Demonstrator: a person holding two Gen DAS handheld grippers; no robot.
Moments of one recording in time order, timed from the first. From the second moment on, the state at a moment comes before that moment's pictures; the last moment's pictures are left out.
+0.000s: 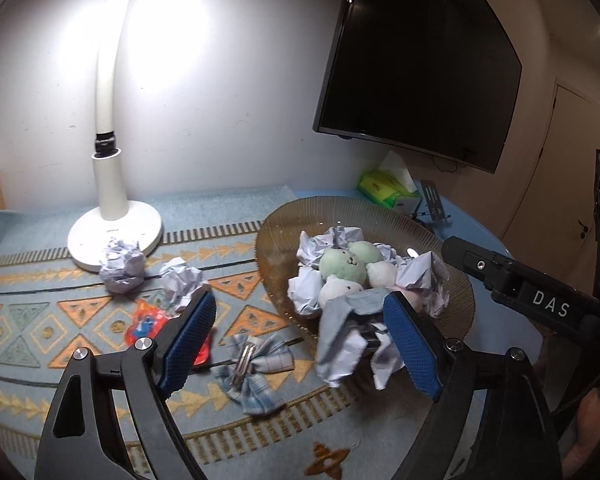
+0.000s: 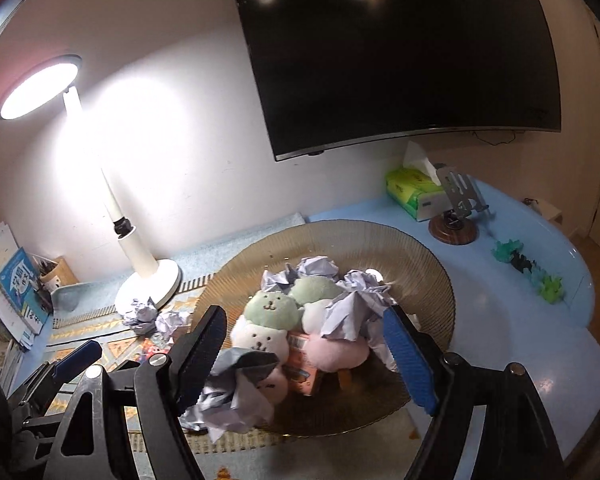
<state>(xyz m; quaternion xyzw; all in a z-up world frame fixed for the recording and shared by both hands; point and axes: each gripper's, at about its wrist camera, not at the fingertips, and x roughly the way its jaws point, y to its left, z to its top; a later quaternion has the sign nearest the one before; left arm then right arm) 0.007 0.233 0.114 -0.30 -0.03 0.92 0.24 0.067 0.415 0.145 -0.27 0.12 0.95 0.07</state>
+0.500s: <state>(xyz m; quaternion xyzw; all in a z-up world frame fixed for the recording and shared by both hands) 0.045 0.124 0.089 -0.30 0.02 0.95 0.09 0.079 0.286 0.087 -0.29 0.06 0.95 -0.05</state>
